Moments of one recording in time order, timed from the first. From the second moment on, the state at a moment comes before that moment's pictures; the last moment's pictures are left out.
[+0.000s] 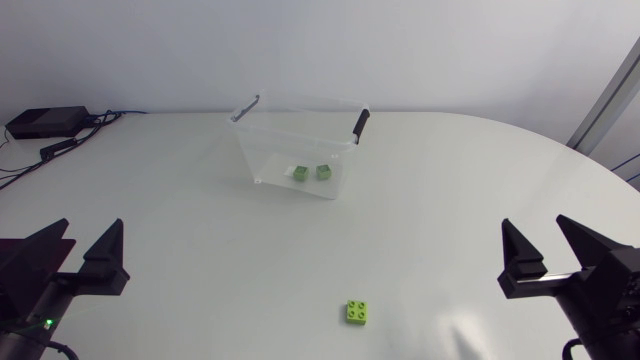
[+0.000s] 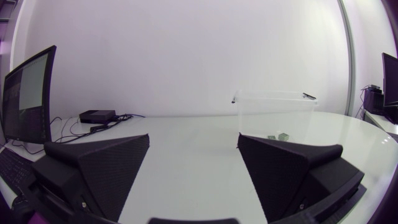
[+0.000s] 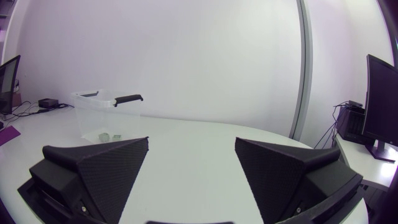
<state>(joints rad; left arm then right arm) 0.05 0.06 0.04 -0.04 0.01 0.05 0.02 0.06 0.03 -0.01 0.01 -0.05</state>
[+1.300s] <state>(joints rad) 0.05 0.06 0.04 -0.04 0.01 0.05 0.64 0.96 0.50 -0.43 0.01 -0.33</state>
